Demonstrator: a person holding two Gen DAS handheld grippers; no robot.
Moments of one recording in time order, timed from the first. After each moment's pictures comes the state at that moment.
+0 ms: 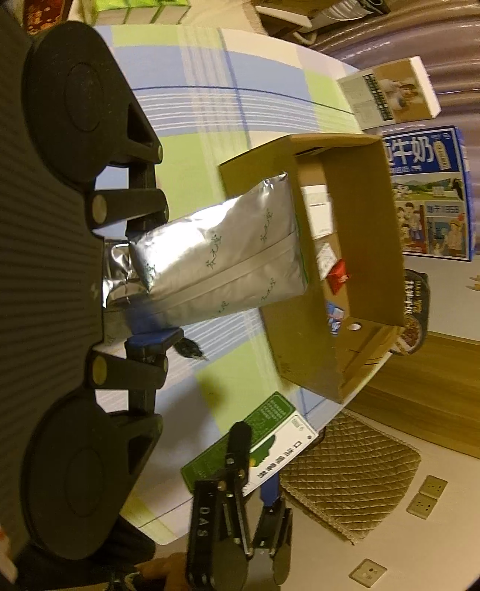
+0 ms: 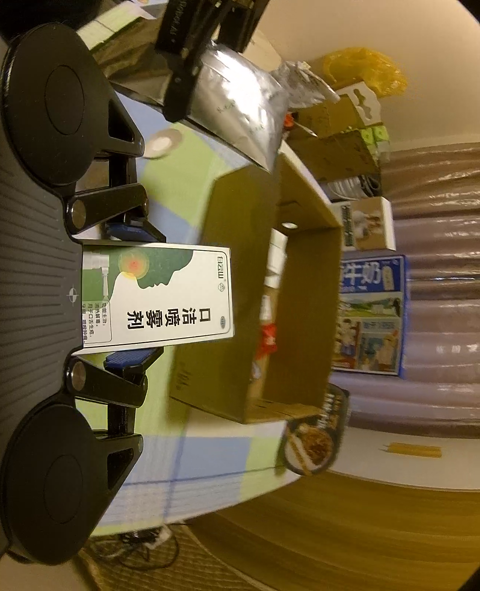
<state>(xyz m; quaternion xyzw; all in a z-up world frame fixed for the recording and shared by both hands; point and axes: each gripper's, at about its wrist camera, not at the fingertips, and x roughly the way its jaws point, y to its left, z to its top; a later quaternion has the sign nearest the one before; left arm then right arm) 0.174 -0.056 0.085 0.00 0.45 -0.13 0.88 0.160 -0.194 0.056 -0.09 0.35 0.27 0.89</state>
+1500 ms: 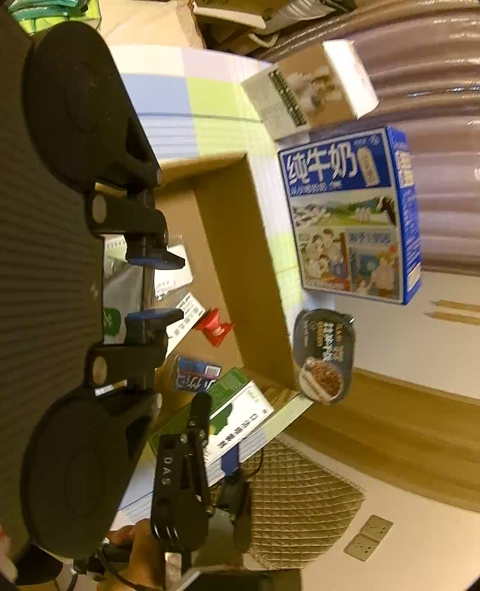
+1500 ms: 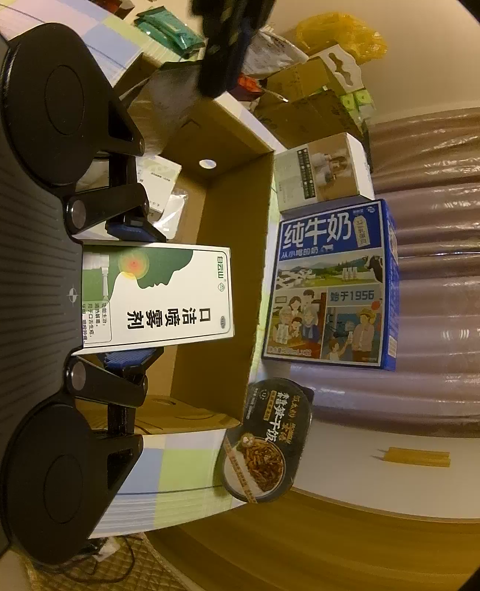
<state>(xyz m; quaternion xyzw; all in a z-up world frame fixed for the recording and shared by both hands) 0.362 0.003 0.129 0.00 0.42 -0.11 0.90 0.360 -0.140 0.062 -0.07 0.37 0.25 0.89</state>
